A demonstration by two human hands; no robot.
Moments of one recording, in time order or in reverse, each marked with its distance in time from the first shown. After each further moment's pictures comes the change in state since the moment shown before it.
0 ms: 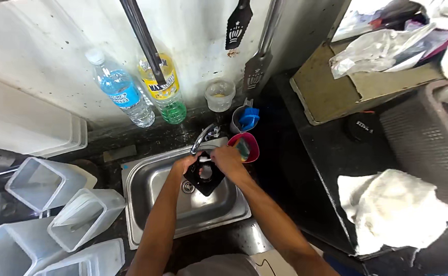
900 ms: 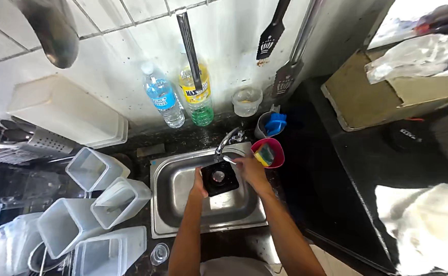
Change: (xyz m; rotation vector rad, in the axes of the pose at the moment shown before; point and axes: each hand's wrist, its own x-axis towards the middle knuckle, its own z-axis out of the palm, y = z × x) left_hand -0.013 -0.098 0.001 -0.910 0.138 0.024; right_hand -0.008 0.014 0.027 0.311 0.012 0.100
